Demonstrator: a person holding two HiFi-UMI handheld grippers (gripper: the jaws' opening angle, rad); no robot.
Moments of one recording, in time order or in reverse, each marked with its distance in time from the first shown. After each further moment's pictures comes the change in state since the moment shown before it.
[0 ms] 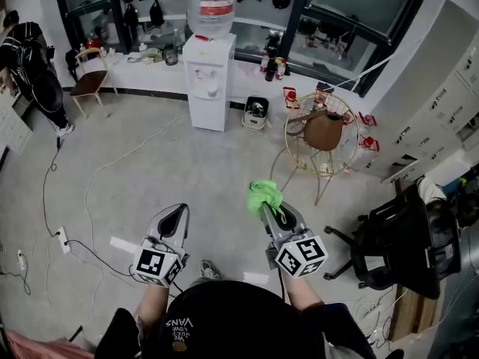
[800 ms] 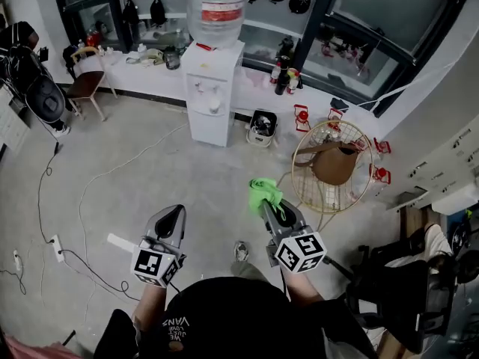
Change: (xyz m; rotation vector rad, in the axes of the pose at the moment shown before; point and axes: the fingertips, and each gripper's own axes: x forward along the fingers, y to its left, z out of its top) left arm 0.193 0.097 -0.013 -0.015 0.037 0.074; right arm 0.195 -0.141 0.027 0.005 0.085 0.036
